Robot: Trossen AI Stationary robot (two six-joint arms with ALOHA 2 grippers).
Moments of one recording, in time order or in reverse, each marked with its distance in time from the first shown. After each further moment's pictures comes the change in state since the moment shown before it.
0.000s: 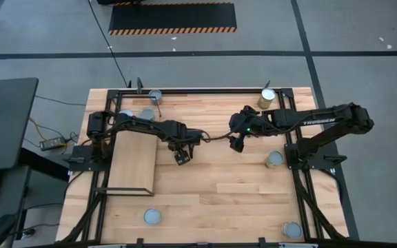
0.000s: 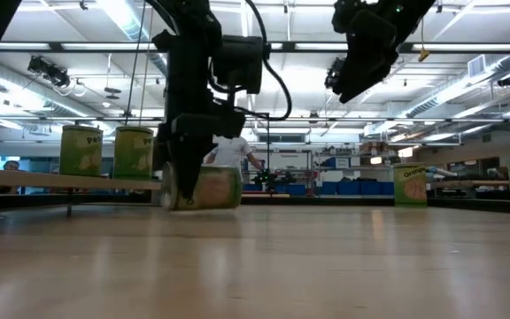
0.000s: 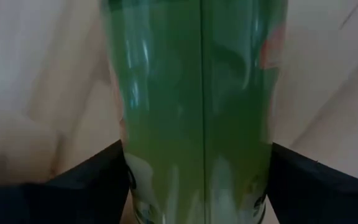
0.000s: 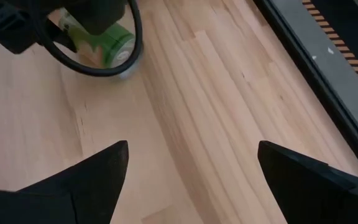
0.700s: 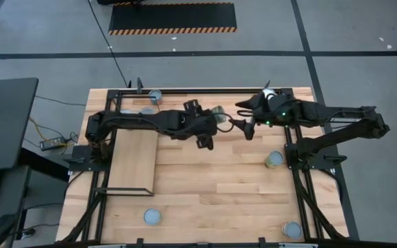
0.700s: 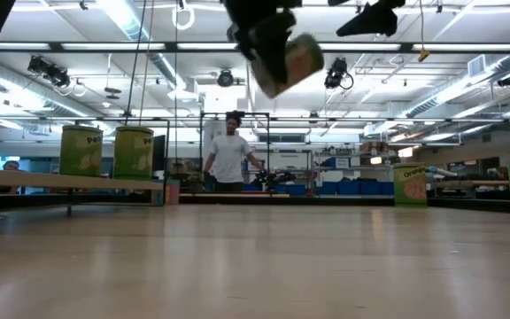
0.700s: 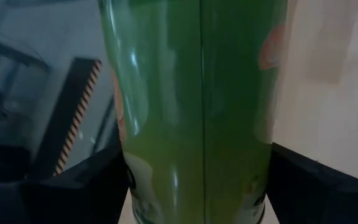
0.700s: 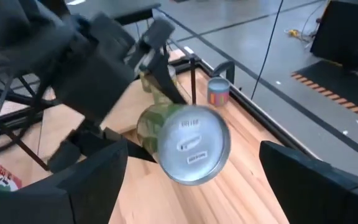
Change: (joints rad) left arm -0.071 -0.008 0.520 0.017 -0.515 0.351; right arm -0.027 -0.271 0.000 0.240 -0.032 0.017
